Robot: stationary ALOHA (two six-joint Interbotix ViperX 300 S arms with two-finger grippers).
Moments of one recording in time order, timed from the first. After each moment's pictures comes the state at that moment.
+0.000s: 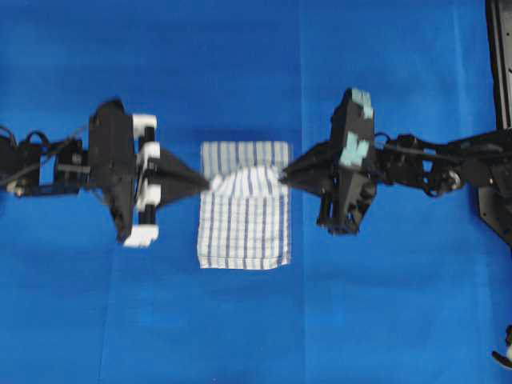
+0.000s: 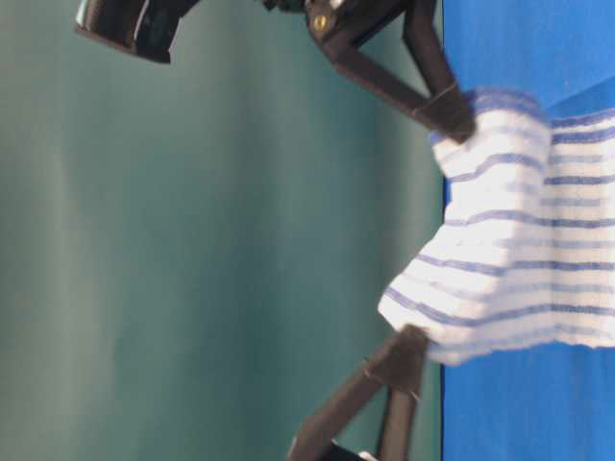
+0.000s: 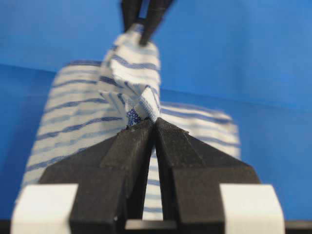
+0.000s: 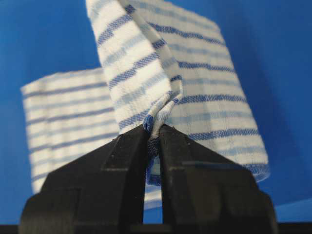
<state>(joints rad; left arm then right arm) -0.15 -0.13 0.92 -0.36 -0.45 0.13 0.10 -0.15 0.87 0.79 -0.22 -0.31</state>
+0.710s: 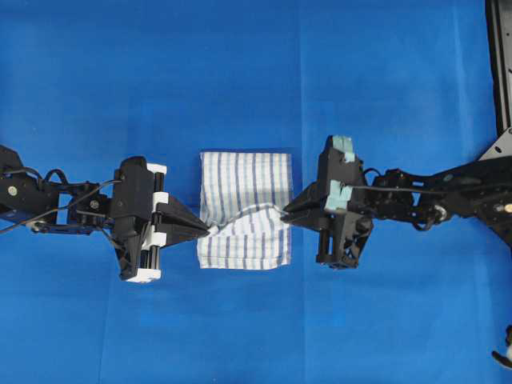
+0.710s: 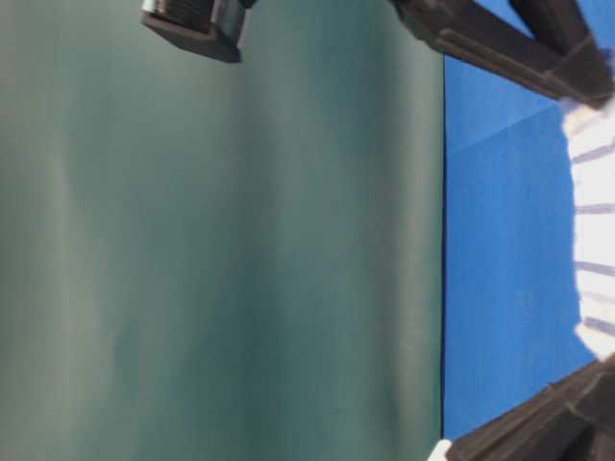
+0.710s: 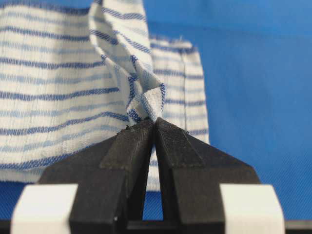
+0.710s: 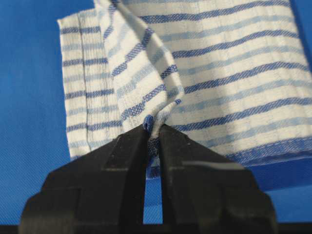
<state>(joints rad) -0.26 0.07 0.91 -0.36 -0.52 0.07 0.21 -0.03 0.85 0.85 -0.24 -0.31</state>
